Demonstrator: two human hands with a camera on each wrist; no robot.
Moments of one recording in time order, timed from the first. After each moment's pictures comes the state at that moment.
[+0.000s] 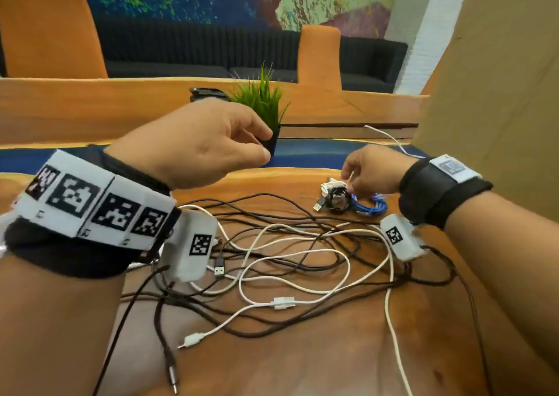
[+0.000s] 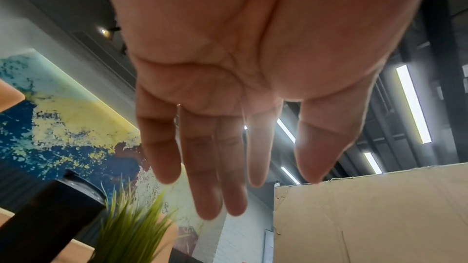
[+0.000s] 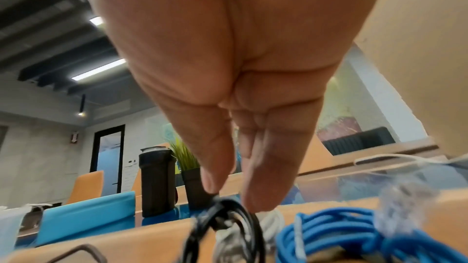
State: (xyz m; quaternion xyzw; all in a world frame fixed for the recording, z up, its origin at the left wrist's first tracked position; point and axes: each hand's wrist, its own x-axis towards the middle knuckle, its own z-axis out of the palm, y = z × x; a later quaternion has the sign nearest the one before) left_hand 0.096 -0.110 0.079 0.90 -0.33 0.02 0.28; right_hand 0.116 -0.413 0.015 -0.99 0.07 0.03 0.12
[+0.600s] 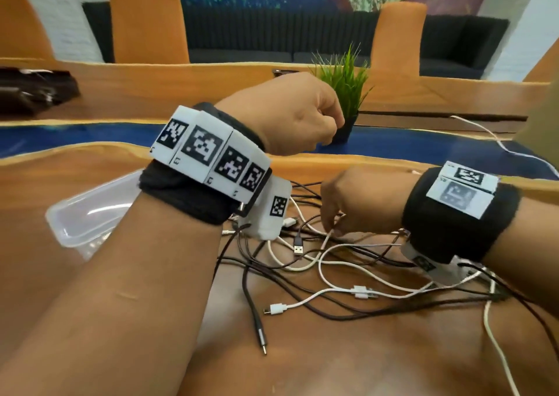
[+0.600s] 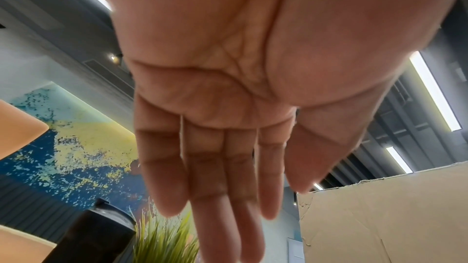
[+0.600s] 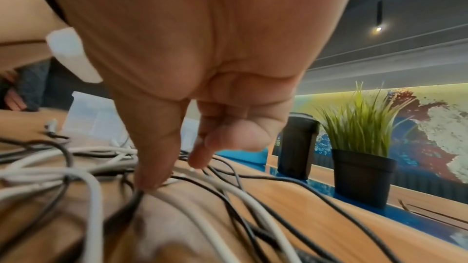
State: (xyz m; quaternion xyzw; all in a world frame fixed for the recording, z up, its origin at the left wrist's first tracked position) left_hand 0.113 -0.094 0.081 0.92 -0.33 0.03 0.22; right_hand 0.094 -0.256 0.006 -0.93 -0.31 0.11 -0.14
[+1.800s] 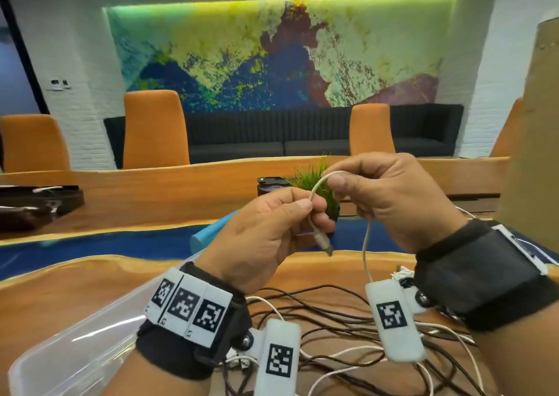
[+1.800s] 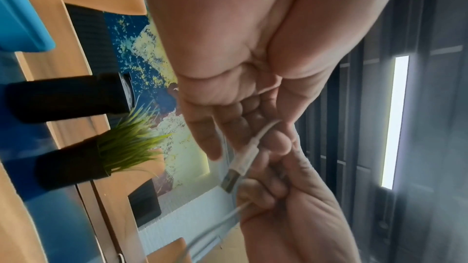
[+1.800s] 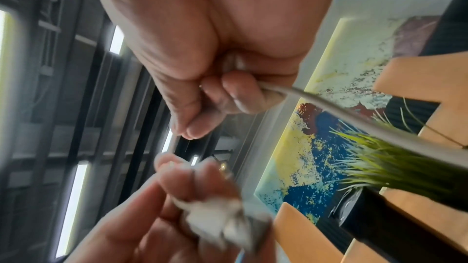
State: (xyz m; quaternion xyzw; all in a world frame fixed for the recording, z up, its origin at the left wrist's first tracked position) left_hand 0.131 -0.105 0.059 0.58 -0.32 -0.11 0.74; right_hand 0.102 -0.295 0.099 -0.74 -0.22 -0.21 0.60
